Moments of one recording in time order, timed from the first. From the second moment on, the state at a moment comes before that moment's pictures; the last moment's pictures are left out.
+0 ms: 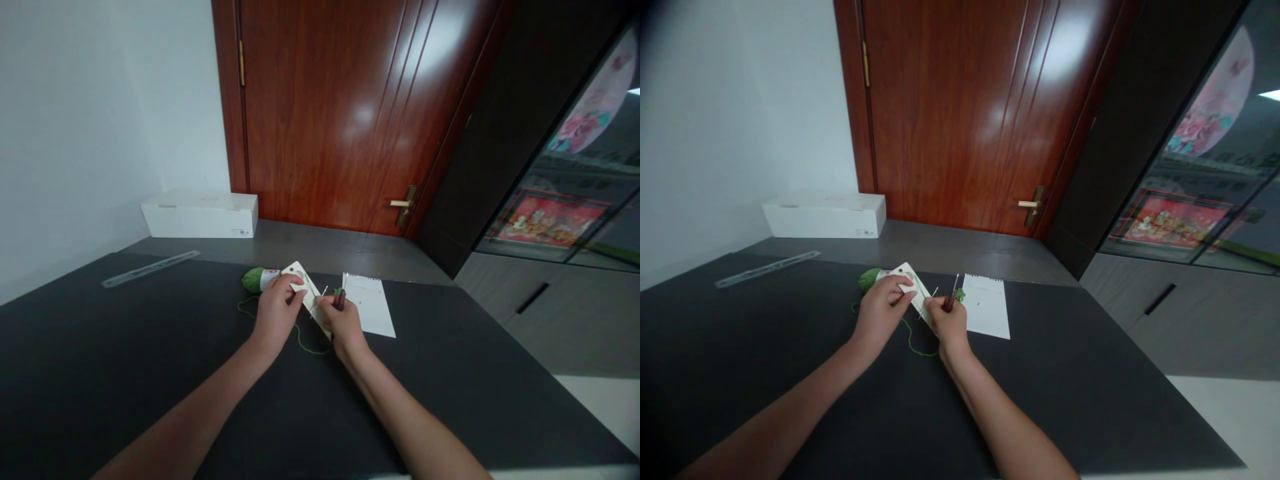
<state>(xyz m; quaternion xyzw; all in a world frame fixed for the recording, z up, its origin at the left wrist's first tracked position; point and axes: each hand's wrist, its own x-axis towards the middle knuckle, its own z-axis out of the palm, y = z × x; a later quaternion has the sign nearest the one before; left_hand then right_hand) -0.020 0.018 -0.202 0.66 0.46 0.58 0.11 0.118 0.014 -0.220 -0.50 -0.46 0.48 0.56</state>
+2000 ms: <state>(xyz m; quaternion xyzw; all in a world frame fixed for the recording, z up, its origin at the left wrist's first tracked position) -0.024 0.018 -0.189 0.75 0.41 0.42 0.30 0.137 0.014 -0.207 -0.44 -0.56 0.28 0.65</state>
